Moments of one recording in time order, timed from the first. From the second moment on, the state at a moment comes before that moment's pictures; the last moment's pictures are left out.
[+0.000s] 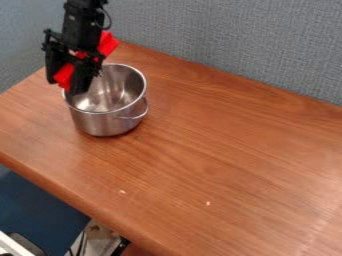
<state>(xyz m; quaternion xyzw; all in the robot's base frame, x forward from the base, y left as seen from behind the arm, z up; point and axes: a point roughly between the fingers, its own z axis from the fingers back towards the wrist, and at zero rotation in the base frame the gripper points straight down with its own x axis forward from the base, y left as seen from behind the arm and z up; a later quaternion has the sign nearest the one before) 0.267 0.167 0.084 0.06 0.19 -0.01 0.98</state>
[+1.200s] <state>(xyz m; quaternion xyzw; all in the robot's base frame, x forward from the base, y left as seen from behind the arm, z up) 0.311 0.154 0.077 0.07 0.20 -0.09 0.97</state>
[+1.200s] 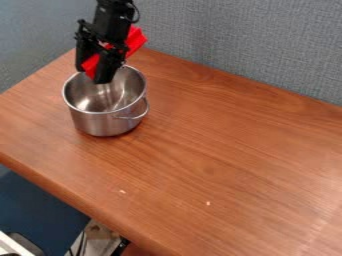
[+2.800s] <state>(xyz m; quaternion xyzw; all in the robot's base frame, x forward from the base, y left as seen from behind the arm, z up) 0.309 0.142 0.040 0.12 0.21 -0.08 0.97</state>
